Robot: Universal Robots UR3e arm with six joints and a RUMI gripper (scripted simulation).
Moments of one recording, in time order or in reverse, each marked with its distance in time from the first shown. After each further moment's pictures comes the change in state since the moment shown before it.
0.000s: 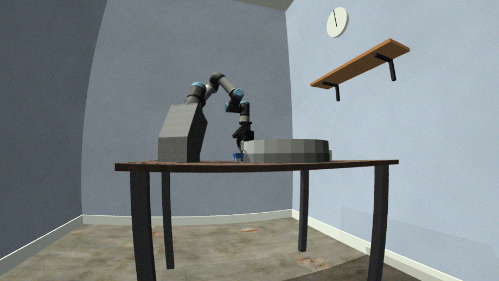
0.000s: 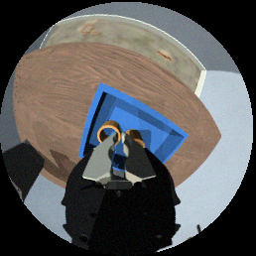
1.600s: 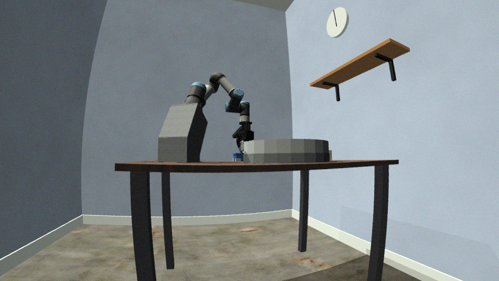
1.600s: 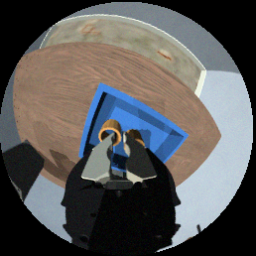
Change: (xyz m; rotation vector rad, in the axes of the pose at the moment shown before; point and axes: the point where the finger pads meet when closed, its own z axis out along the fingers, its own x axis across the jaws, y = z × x) arm 0.000 0.000 0.000 0.000 0.000 0.000
